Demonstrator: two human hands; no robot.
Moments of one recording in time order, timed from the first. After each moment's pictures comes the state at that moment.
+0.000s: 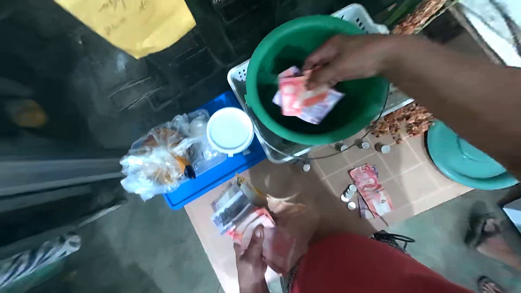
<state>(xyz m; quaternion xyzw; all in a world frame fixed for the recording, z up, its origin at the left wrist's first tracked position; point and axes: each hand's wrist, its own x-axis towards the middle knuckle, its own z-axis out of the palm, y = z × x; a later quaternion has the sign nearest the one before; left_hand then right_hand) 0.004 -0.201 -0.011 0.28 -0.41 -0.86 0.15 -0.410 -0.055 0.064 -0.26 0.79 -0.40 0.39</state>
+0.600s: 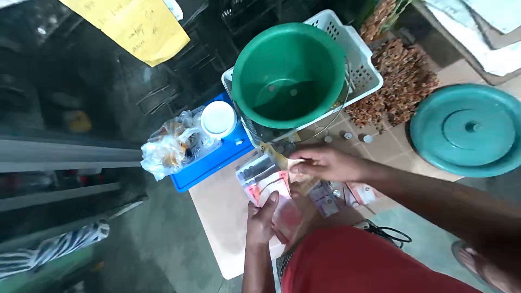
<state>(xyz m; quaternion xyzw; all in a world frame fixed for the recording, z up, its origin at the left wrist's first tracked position) -0.033 -0.149 0.011 0.18 -0.43 -0.88 0.08 -0.209 0.018 0.039 -0.38 0.70 -0.54 0.25</state>
